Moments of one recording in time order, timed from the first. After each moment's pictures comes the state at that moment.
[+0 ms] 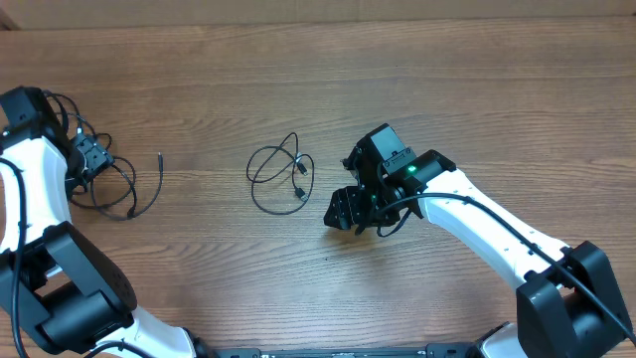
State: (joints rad) left arm 0.52 1.83 1.44 -0.86 -0.13 -0.29; right arm 0.56 1.65 1.12 -0.77 -0.46 0.41
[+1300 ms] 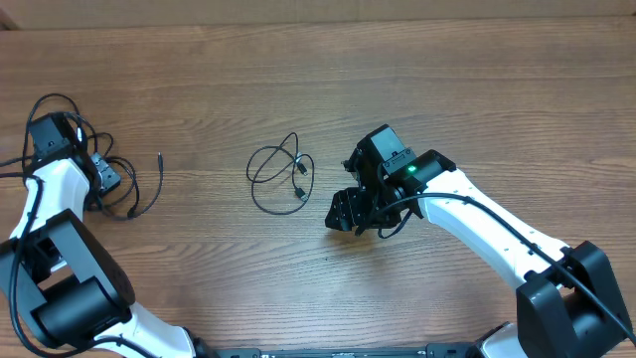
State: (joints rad) left arm 0.52 1.86 1.21 -0.56 -0.22 -0.23; right arm 0.56 1.65 1.12 -0.80 -0.46 0.41
